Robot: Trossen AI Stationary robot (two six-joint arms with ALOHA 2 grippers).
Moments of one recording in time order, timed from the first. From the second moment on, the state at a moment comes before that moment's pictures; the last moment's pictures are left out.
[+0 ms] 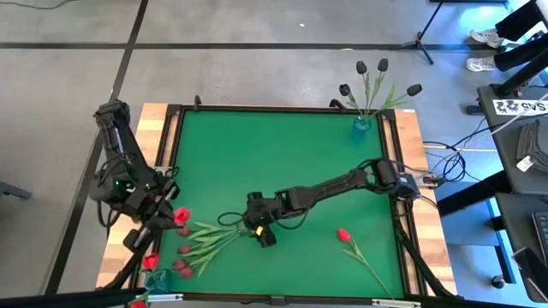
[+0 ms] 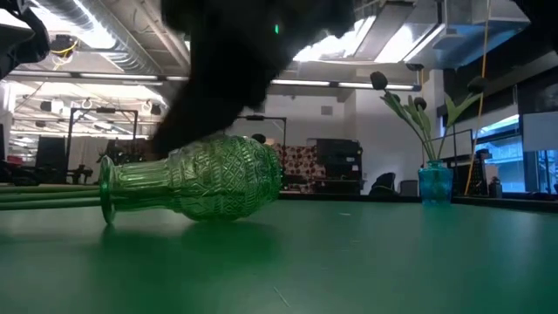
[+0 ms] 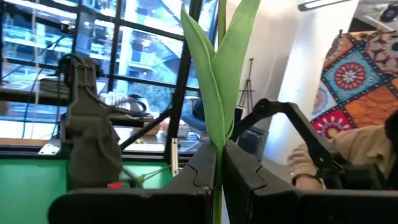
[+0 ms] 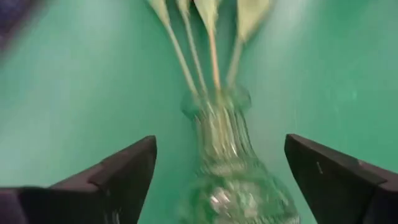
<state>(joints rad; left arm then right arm) -1.16 0.73 0.57 0.37 -0.84 -0.07 0.24 2.21 1.70 -0.30 -0.08 -0.09</state>
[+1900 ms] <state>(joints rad) -0.52 0.66 0.60 0.23 -0.26 -0.22 0.25 2.11 0.82 1.46 0.60 0.01</state>
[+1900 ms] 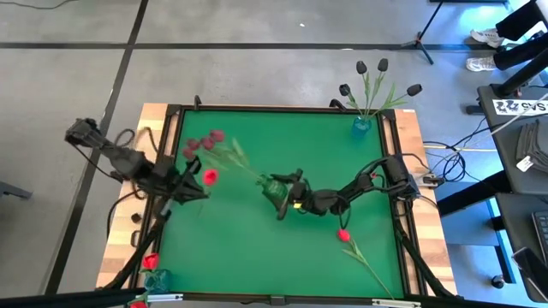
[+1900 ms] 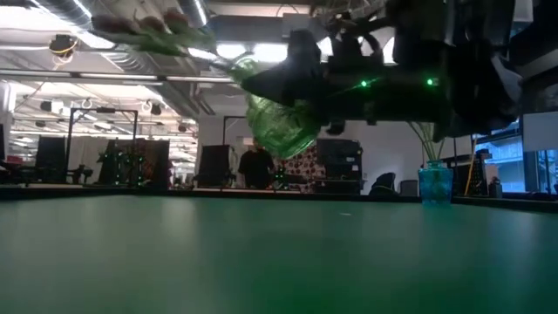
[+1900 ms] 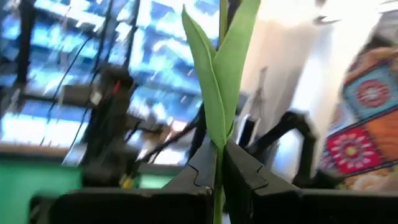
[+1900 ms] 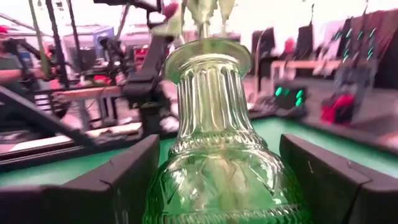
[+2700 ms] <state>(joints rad) -0.61 0.63 0.85 -0.12 -0.27 -0.18 0.06 2.08 0.91 1.57 0.46 -0.11</state>
